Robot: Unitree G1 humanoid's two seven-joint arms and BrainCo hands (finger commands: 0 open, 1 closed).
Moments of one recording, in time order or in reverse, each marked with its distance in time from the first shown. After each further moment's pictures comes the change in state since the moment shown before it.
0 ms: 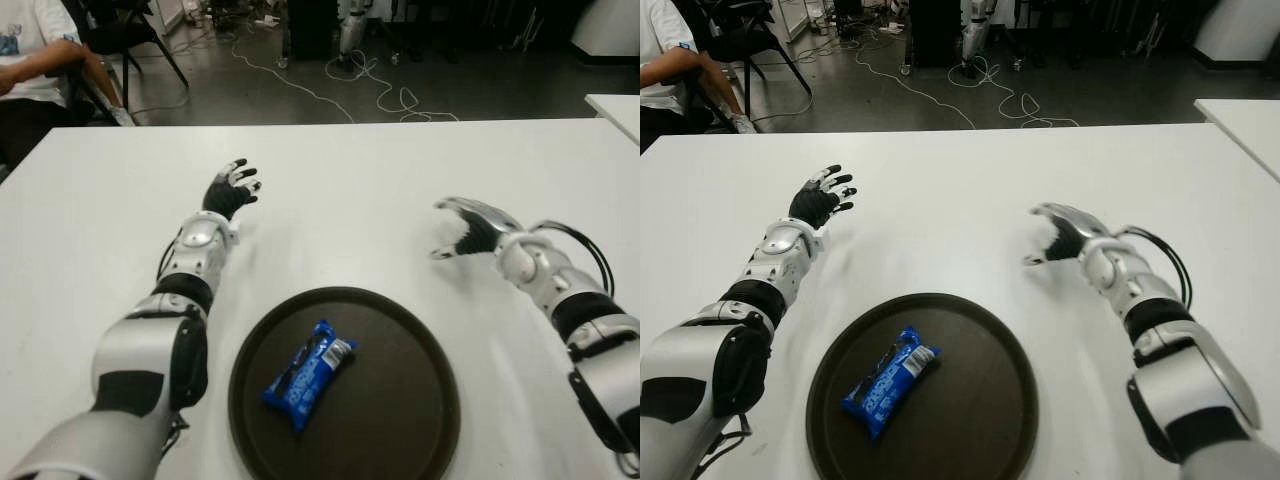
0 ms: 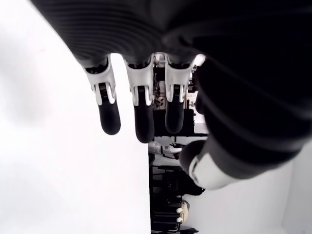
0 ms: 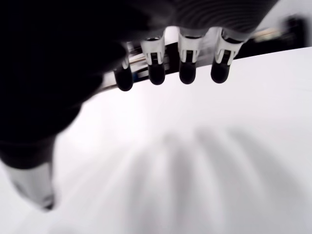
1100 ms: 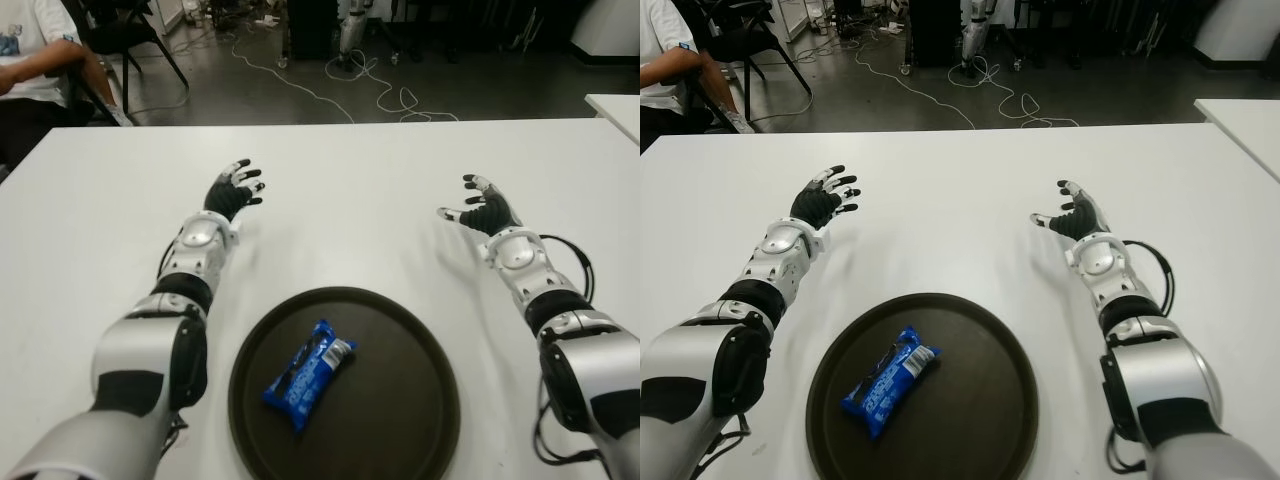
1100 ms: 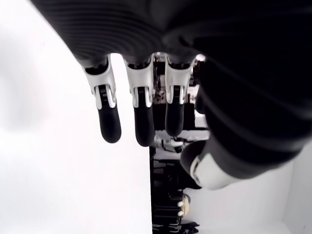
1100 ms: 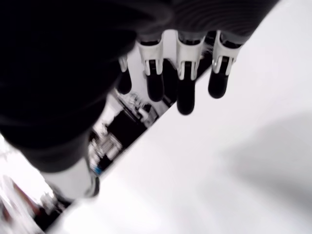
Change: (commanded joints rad) left arm 0.008 0.006 -0.015 -0.001 0.017 -0.010 -0.033; right arm -0.009 0.110 -0.455 0.024 0.487 -0.006 0.126
